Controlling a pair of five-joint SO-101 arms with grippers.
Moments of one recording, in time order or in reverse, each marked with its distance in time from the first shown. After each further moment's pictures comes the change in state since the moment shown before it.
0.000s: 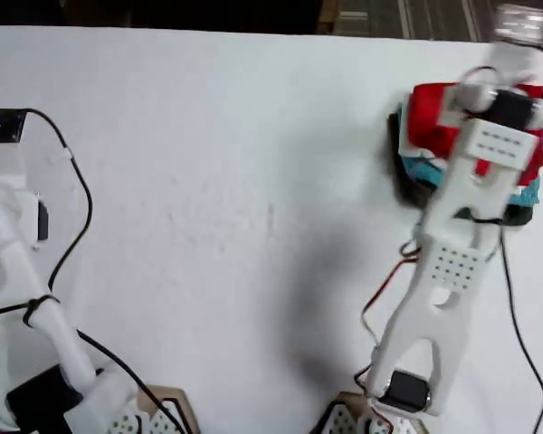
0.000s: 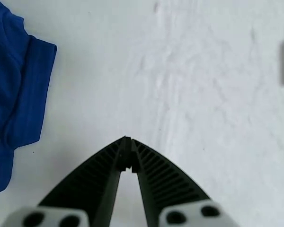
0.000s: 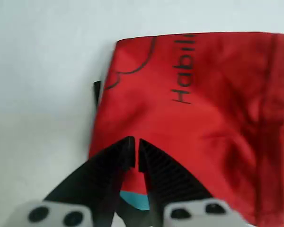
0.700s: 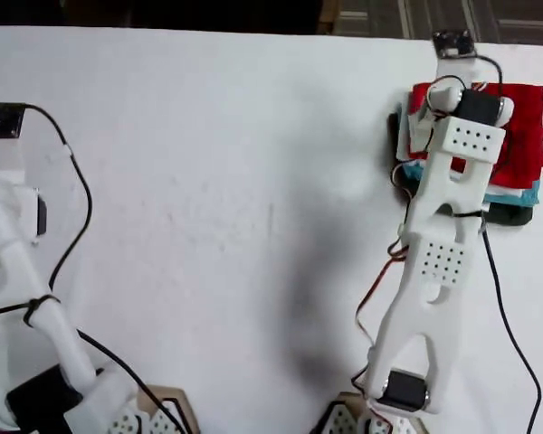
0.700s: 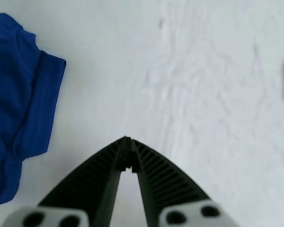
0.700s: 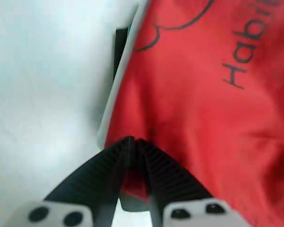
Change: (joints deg) left arm 0.3 0.0 0.0 -3.3 0.0; right arm -0.5 4.7 6.2 3.0 11.1
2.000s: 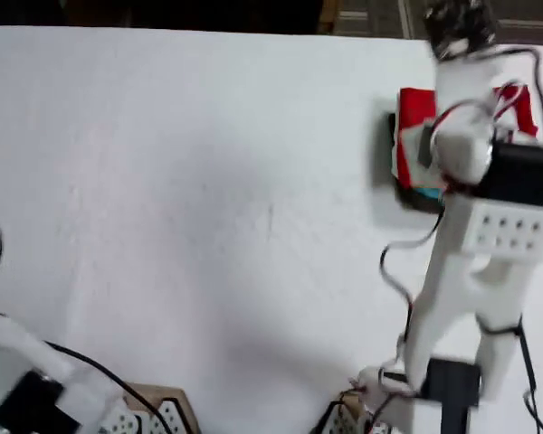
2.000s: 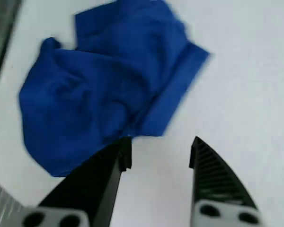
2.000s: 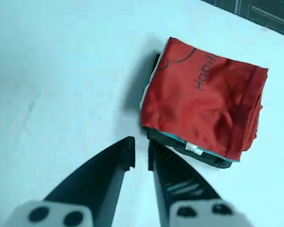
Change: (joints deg) left arm -27.9 2.9 -0.4 -17.8 -12.2; right arm -8.7 -78.9 62.1 0.1 5.0
